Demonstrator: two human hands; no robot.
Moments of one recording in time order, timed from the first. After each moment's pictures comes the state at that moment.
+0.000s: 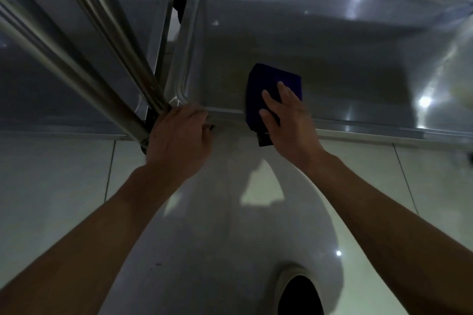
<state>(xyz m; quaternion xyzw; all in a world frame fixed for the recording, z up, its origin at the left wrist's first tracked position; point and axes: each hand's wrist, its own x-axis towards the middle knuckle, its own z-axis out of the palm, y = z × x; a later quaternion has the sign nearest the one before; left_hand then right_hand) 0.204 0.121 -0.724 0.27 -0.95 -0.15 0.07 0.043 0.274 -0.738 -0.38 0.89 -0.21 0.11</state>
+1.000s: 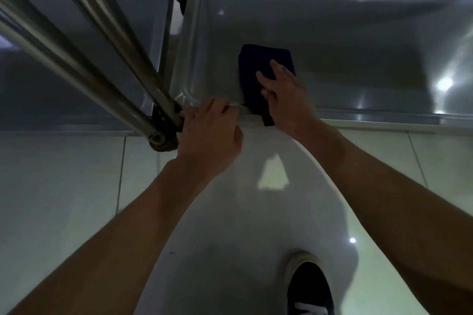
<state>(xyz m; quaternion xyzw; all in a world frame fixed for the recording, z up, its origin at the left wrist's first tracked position) 0.186 0.145 -0.729 0.22 -0.97 -0.10 0.02 0.022 0.243 -0.743 -0.40 0.89 -0.20 0.13</state>
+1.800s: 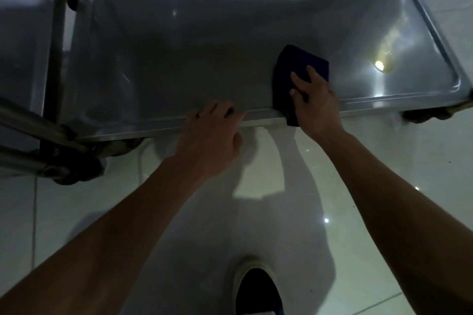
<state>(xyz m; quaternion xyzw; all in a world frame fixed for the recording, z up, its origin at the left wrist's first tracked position) 0.076 0.245 -0.740 0.07 -0.99 -0.11 0.02 -0.069 0.420 -0.732 -0.19 0.95 -0.23 0.07</state>
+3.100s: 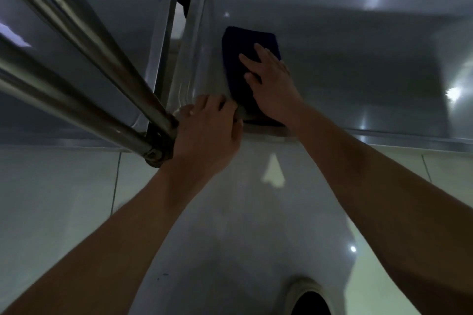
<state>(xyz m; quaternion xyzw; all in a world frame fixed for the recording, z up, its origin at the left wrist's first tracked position) 0.153 0.120 -0.733 0.24 -0.97 -0.07 0.02 -0.016 0.178 -0.745 -0.42 0.87 -0.23 0.15</state>
